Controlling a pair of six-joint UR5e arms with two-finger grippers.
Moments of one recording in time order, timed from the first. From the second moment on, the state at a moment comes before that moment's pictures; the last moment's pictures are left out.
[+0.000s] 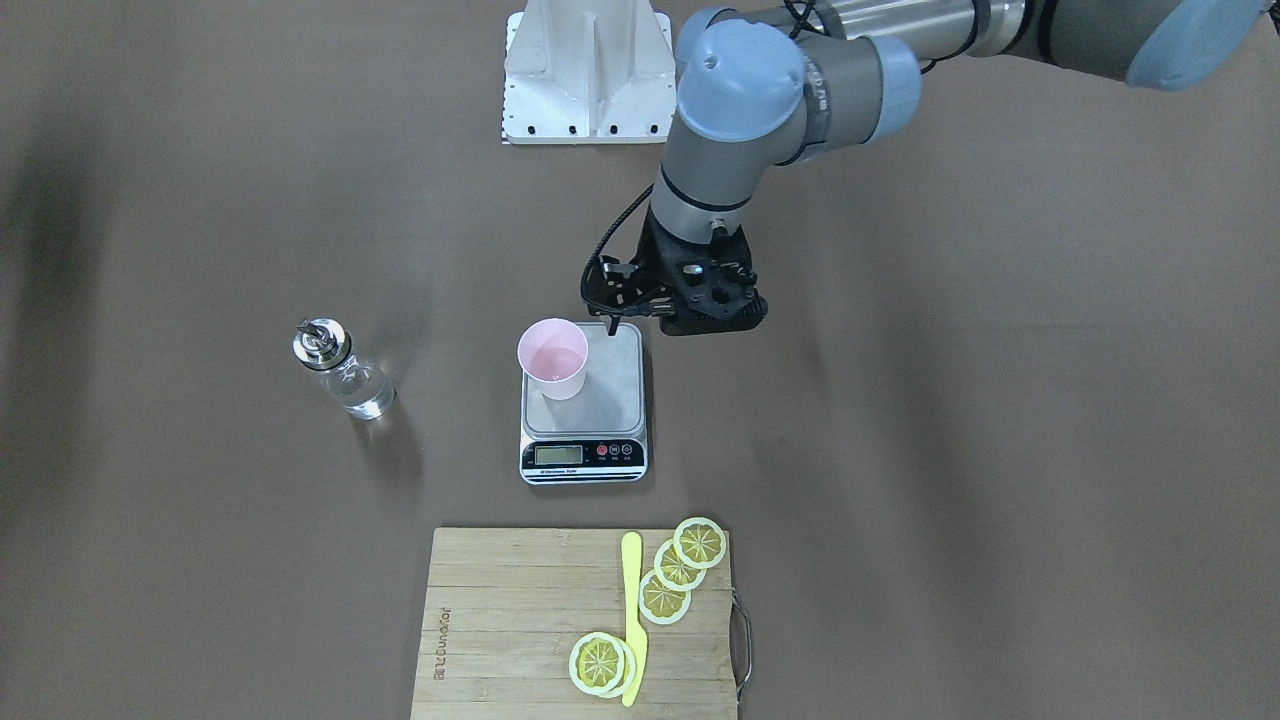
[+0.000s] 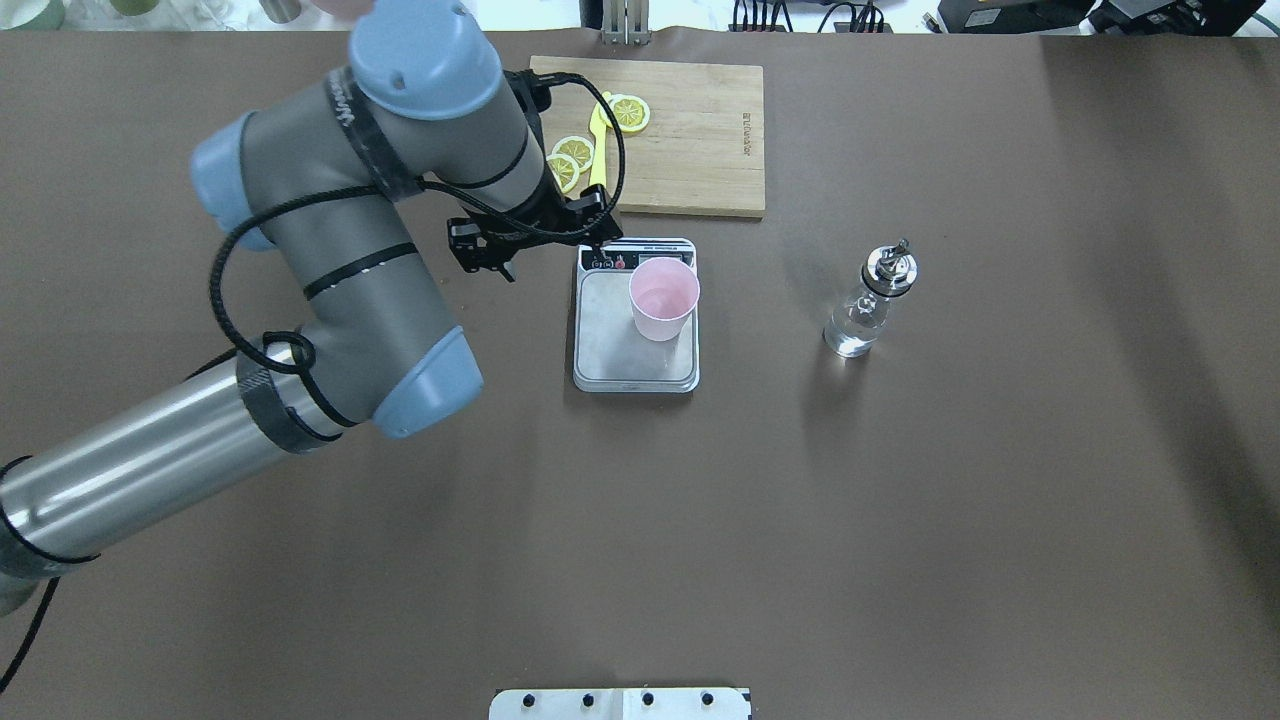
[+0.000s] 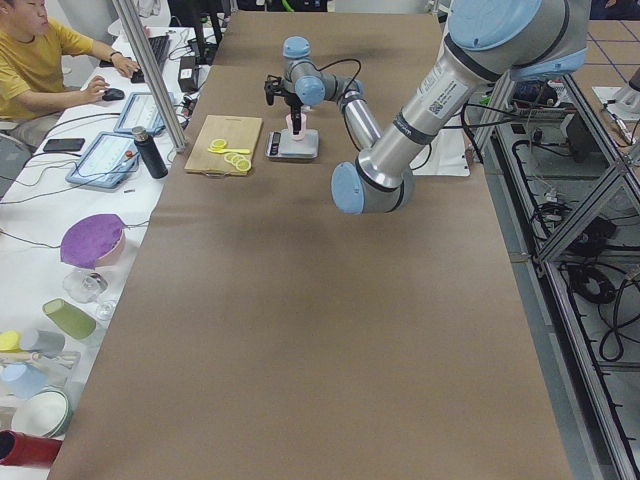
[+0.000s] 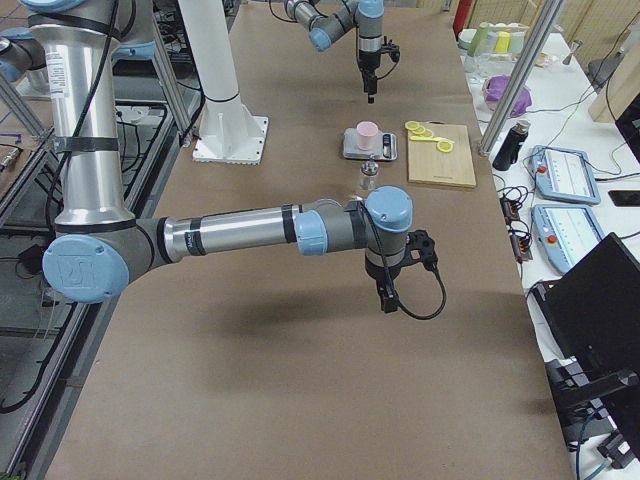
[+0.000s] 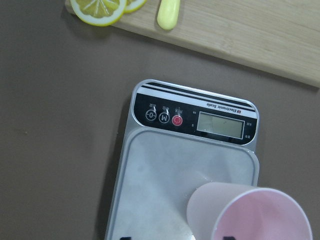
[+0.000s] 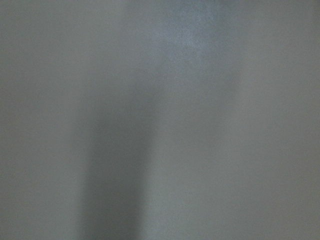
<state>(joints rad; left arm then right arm) -0.73 -2.36 -1.64 -1.58 -2.07 -1.26 1.51 -1.53 1.71 -1.55 2.34 -0.06</state>
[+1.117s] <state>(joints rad) -1.02 -2.14 -1.71 -1.56 -2.24 -0.79 1.25 -1.62 1.98 -1.30 2.33 0.26</state>
